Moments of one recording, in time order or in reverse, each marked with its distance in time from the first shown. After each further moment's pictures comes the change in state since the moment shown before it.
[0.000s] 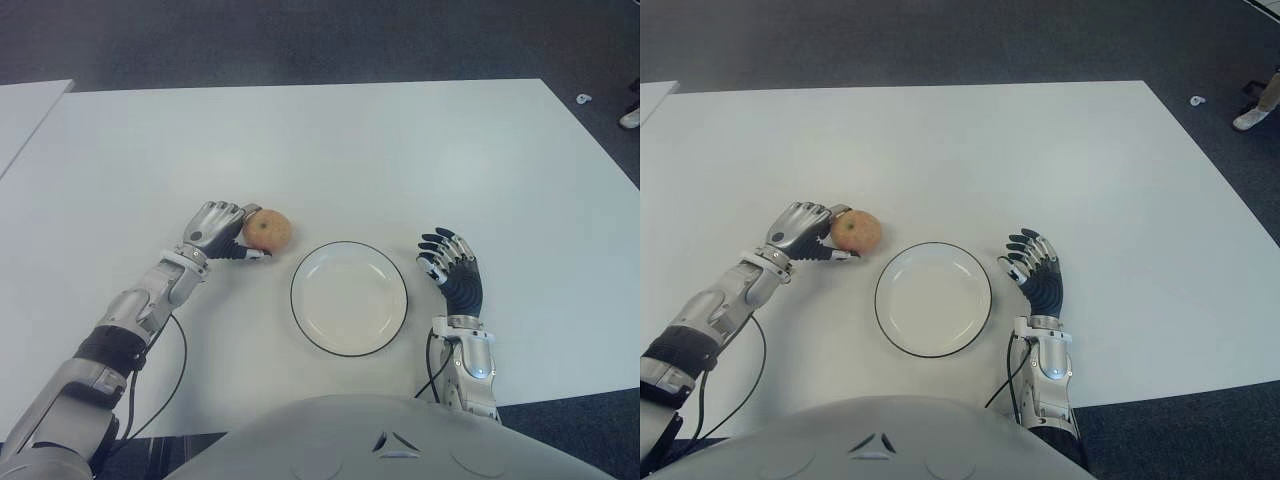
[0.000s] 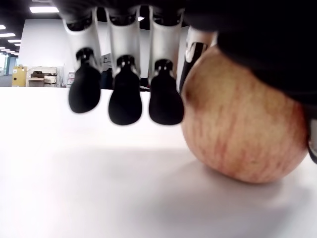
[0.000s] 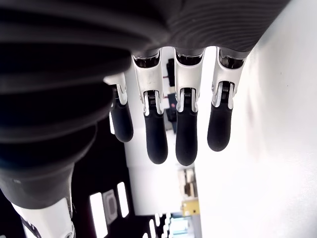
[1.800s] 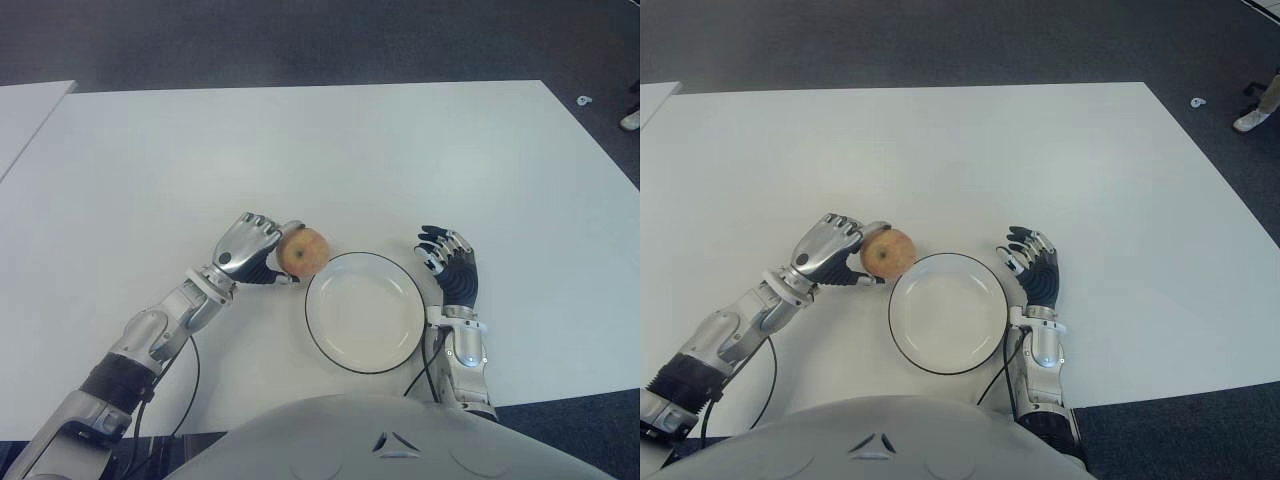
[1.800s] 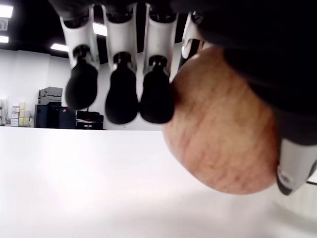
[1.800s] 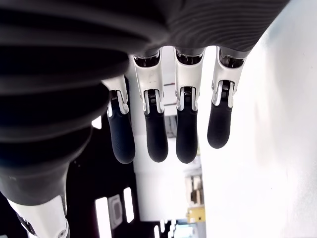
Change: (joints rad) left arm 0.143 -0.032 -0.042 -0.307 0.141 -0.069 0.065; right arm -0.067 -0.004 0.016 0.075 -0.048 -0.044 -0.084
